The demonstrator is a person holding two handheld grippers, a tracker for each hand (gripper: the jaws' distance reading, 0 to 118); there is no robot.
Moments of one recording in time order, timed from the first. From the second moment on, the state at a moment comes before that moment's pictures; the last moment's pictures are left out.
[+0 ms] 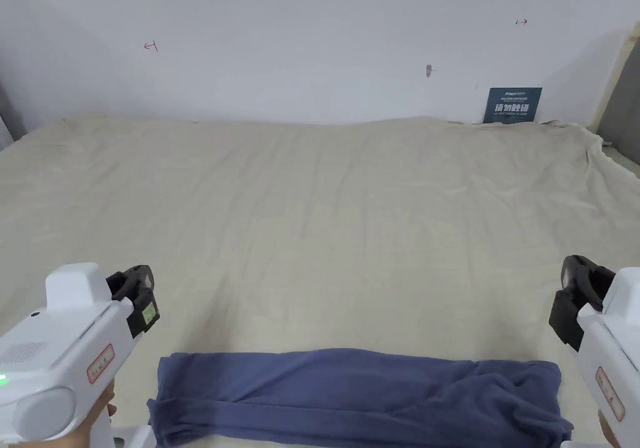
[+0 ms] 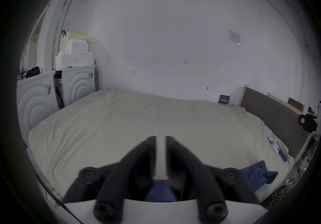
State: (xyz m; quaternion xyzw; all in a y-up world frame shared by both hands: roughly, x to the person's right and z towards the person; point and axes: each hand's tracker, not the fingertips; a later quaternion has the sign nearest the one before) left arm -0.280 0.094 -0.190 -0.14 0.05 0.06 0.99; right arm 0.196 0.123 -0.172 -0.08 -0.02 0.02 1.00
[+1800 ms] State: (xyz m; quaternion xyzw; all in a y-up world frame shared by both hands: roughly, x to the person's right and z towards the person) left arm -0.425 -0.090 -0.277 -0.47 -0.11 0.30 0.82; right arm 0.175 0.073 -0.232 -0.17 -0.03 0.02 0.98
